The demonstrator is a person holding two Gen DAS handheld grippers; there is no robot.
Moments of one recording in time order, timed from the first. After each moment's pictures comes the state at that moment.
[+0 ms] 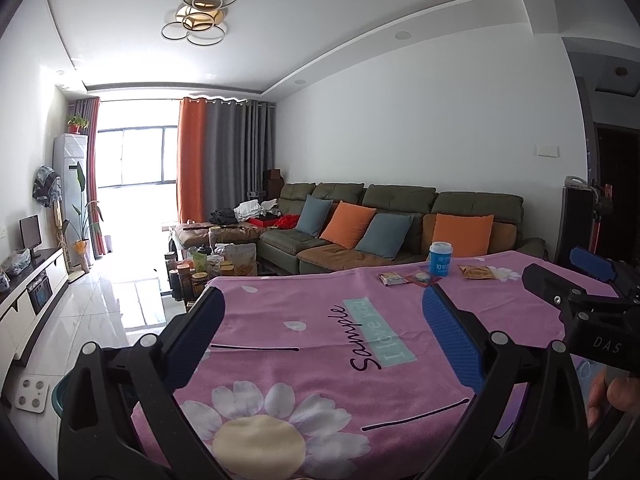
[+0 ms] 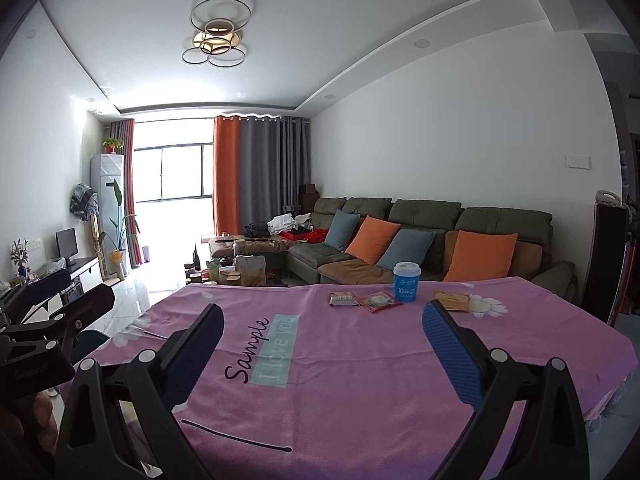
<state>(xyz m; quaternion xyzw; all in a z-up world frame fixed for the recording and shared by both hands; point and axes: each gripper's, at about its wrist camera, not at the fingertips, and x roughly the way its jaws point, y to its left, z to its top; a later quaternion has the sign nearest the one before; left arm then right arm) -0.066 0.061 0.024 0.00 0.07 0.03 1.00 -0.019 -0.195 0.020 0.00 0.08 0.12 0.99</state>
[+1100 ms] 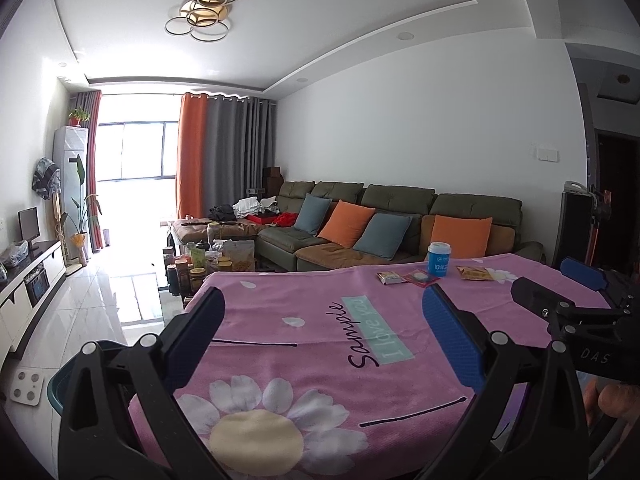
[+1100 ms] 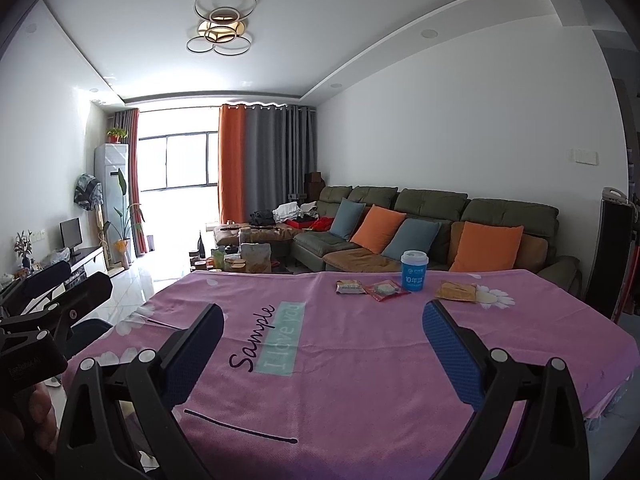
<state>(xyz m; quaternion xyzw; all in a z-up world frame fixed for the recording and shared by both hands) -0.069 0.062 0.018 -0.01 0.07 0.03 1.00 -0.013 -0.189 0.014 -0.01 0.10 0.13 0.99</state>
